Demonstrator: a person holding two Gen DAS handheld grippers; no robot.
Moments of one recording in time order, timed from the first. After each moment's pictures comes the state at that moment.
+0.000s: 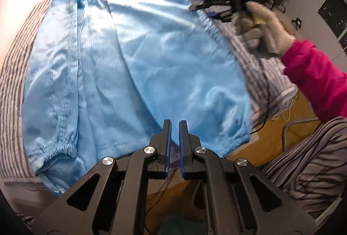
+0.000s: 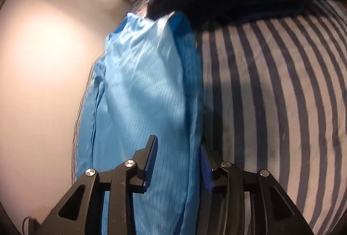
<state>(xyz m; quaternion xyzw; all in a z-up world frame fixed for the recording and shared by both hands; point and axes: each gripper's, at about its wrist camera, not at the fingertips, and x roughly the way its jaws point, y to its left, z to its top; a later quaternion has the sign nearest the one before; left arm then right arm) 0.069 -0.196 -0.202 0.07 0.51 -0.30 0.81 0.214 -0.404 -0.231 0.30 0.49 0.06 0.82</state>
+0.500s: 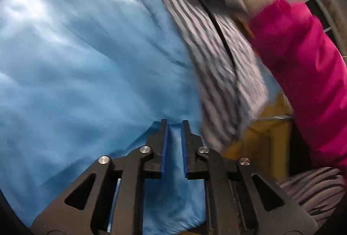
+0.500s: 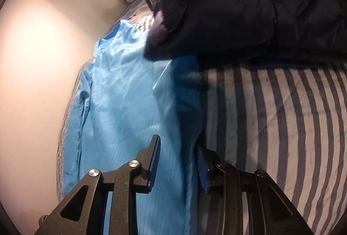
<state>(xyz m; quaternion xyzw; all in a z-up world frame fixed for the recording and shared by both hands) 0.110 -0.313 -0.286 -0.03 0.60 -0.44 0.67 0.282 -0.403 -0.221 0.24 0.50 0.03 0.83</state>
